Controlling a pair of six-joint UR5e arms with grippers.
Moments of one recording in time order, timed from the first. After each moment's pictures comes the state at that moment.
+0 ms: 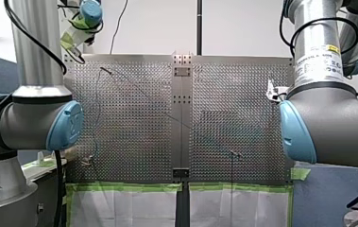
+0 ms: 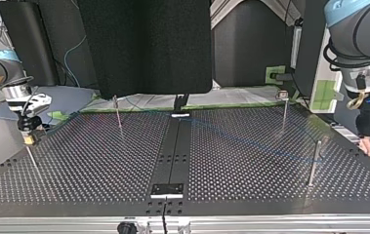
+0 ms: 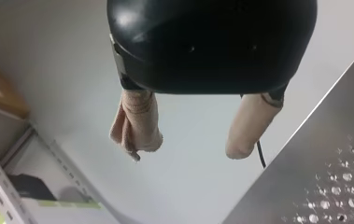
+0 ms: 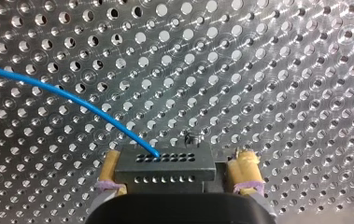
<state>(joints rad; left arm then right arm) 0.06 -1.38 -1.53 -3.40 -1.99 -2.37 1.50 -1.06 1.45 -0.39 1.07 1.65</state>
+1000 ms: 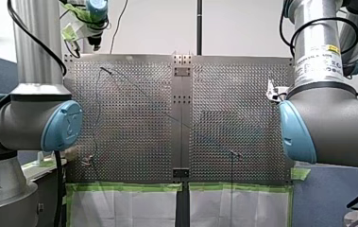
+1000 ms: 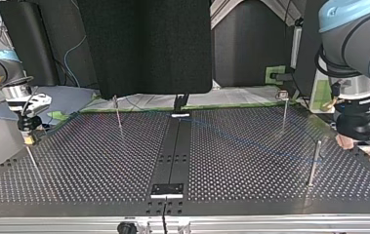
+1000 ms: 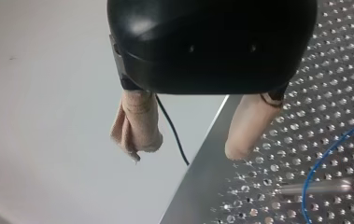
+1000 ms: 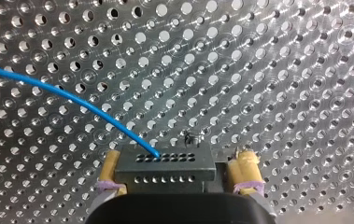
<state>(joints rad) 0.00 -1.46 -1.43 -3.57 -1.99 -2.11 1.50 -1.06 1.45 -0.39 1.07 1.65</state>
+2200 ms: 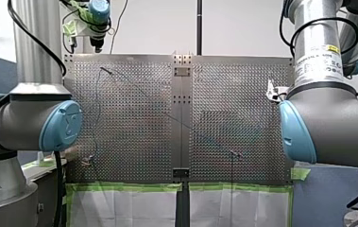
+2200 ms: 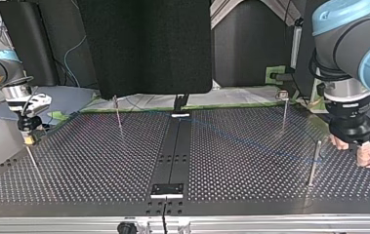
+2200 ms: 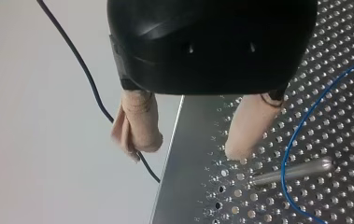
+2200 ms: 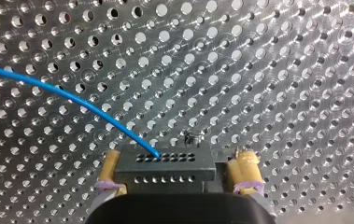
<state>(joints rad) -0.02 -1.48 -1.44 -3.55 -1.99 -1.81 1.50 -1.06 1.45 -0.39 1.07 1.65</state>
